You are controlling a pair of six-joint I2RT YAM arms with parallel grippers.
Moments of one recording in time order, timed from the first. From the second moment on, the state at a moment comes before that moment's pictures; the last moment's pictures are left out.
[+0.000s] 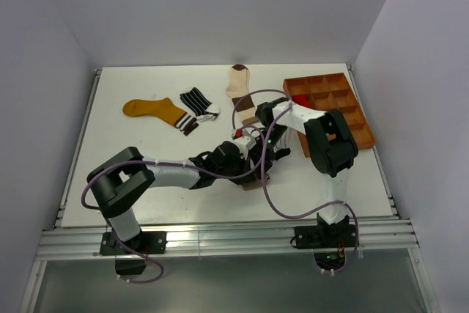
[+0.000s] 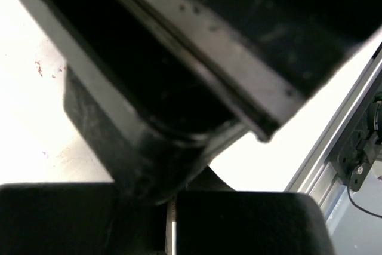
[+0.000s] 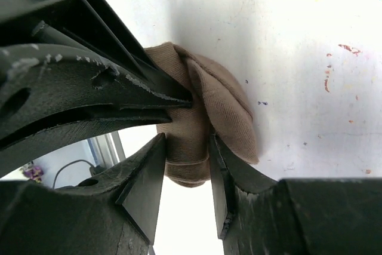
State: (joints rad) left arm -0.99 1.73 0.81 0.29 0.13 -0.55; right arm 0.44 2.01 1.36 -1.19 -0.73 -0.90
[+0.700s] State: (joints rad) left arm -1.00 1.76 0.85 0.32 0.13 -0.45; right arm 0.32 1.84 1.28 -1.17 -0.72 -0.92
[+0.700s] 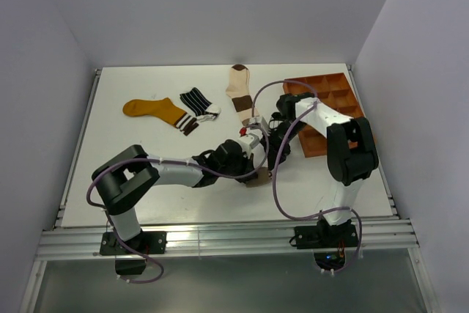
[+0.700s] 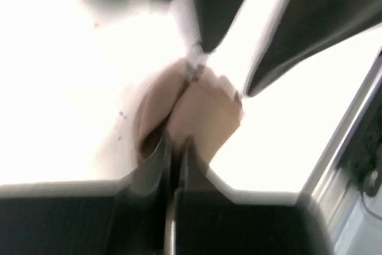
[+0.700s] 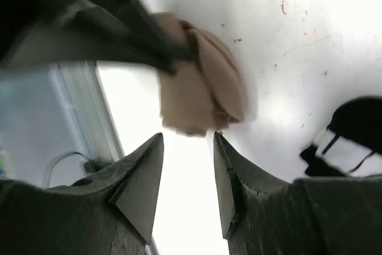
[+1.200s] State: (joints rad) left arm -0.98 1.78 0.86 0.29 0.15 -0.52; right arm 0.21 1.73 1.26 -1.08 -0.79 -0.87
